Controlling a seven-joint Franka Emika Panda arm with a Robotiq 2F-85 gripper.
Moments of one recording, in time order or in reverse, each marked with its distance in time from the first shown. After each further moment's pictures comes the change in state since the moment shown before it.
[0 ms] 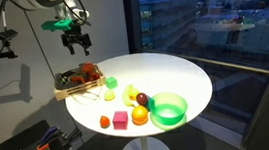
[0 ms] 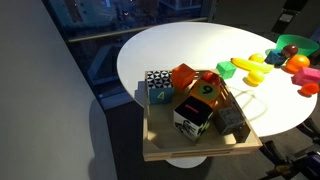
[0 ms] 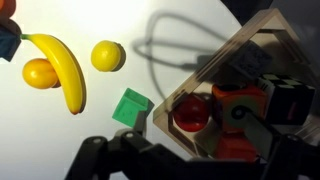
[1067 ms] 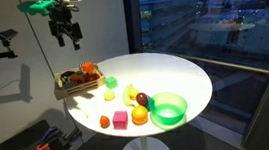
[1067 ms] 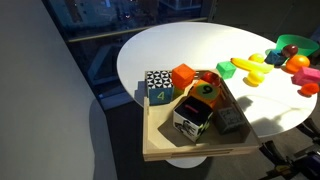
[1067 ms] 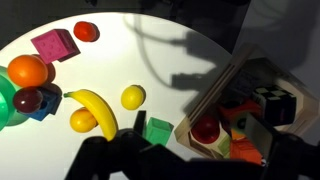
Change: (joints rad) arm -0.091 -0.296 -0.095 -0.092 0.055 -0.230 -0.023
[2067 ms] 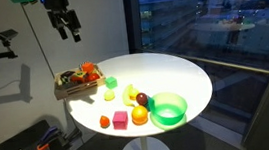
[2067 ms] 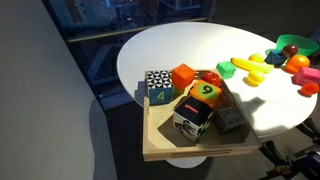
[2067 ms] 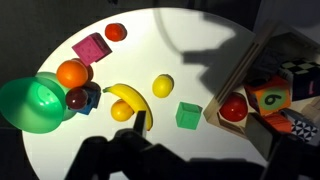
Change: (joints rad) arm -0.071 -0.106 -0.004 -0.010 -0.063 0.000 0.090
